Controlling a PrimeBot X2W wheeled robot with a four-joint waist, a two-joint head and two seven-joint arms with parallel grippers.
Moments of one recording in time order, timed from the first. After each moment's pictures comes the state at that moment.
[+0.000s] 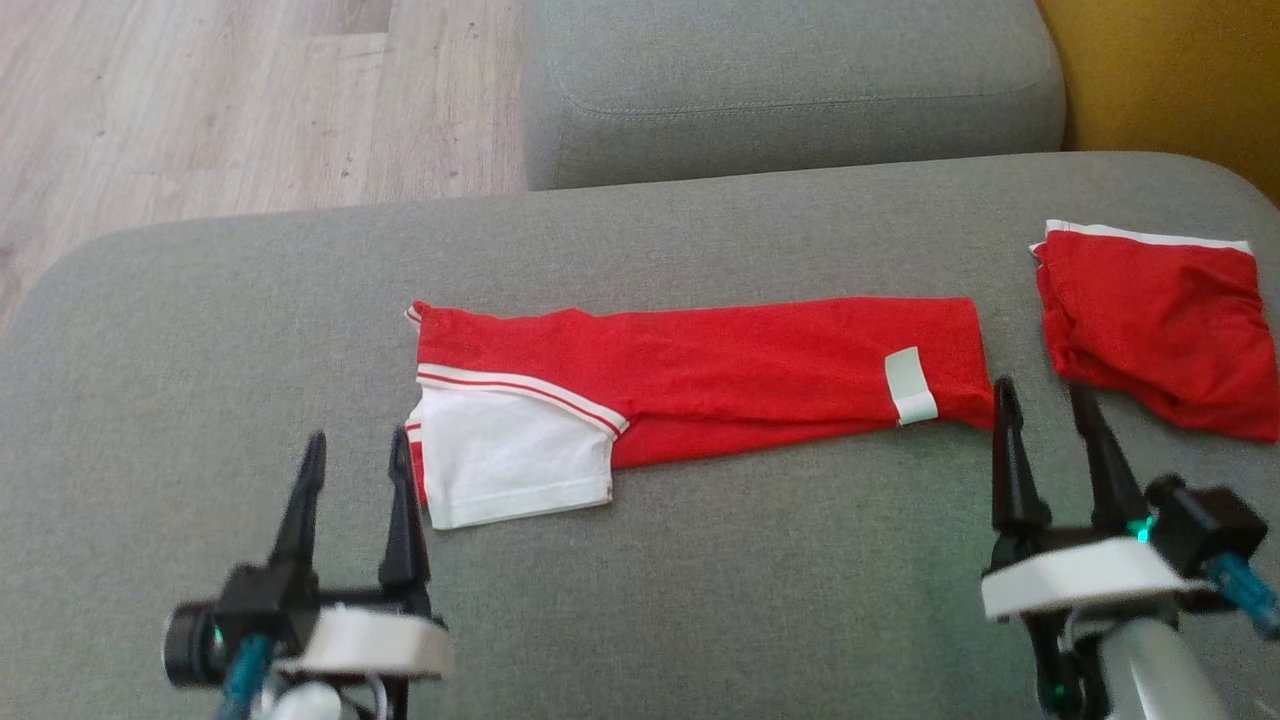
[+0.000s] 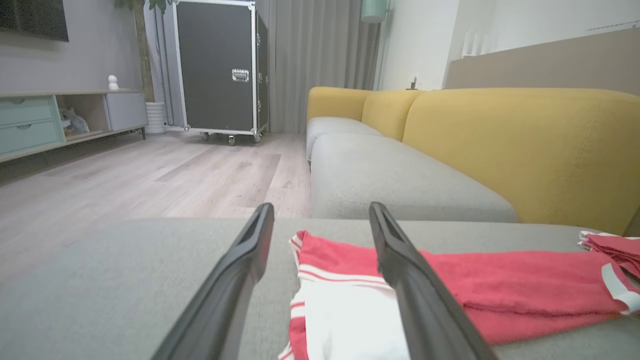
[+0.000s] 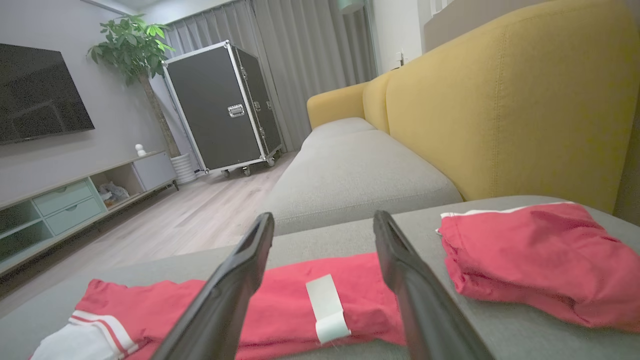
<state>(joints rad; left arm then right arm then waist) -0.08 0.24 -0.39 0.16 -0.43 0.24 -0.26 -0.08 -0.06 0.03 0.27 0.26 0.12 -0.26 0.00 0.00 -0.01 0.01</state>
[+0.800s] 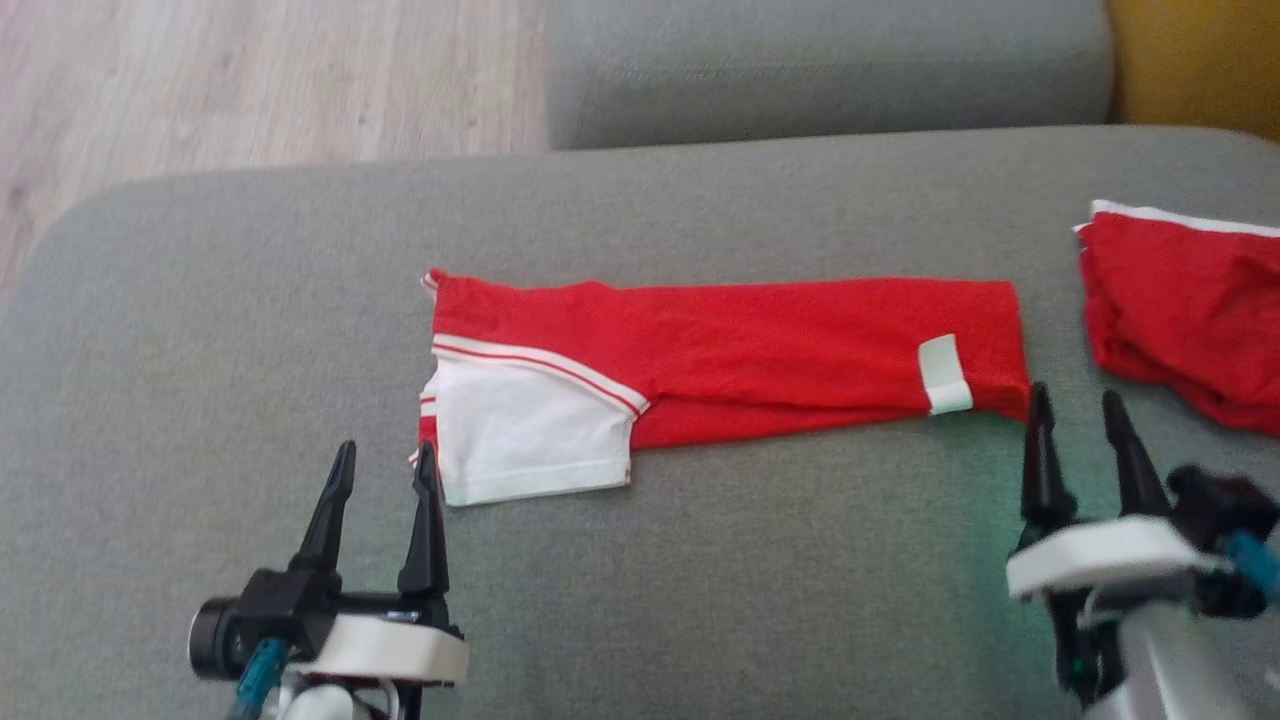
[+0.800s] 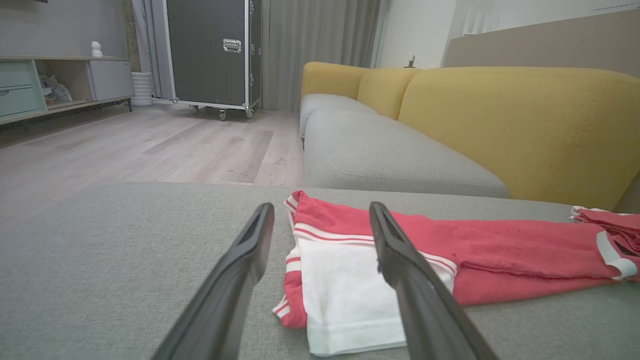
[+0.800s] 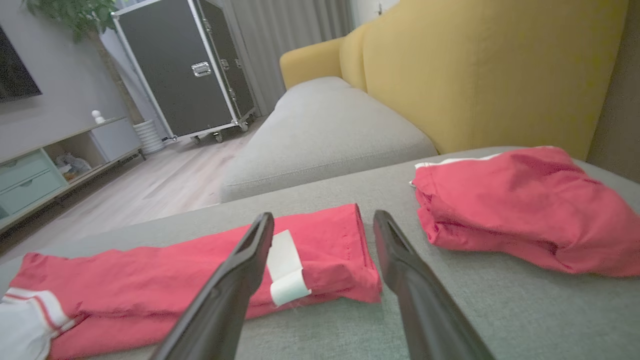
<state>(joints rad) -0.03 0.06 -0.17 0.25 -0.22 -0.01 -0.26 -0.12 -0.05 -0.06 0.41 0.22 0.12 -0.25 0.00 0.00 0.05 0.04</state>
